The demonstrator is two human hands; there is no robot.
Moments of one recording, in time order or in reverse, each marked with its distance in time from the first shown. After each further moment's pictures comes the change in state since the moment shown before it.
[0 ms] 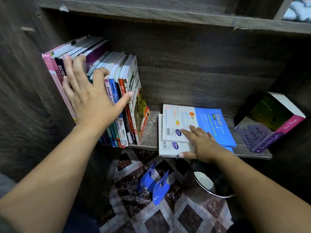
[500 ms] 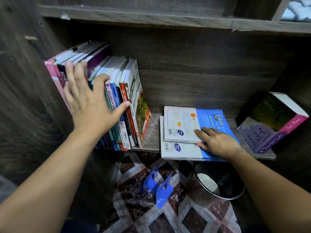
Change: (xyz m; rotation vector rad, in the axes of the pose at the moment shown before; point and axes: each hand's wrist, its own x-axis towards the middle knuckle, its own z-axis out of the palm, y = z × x) left_hand -0.002 -0.009 -0.006 -0.019 -0.057 0.061; right_hand 0.007 0.042 -0.005 -0.332 0.199 -0.080
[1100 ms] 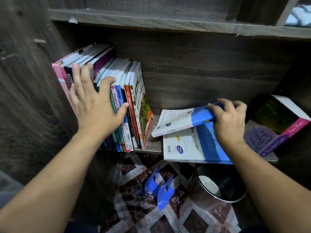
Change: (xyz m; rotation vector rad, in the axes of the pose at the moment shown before) left_hand 0.000 -0.003 0.000 0.013 -0.020 0.010; right_hand 0.014 -0.015 -0.054 0.133 0.905 0.282
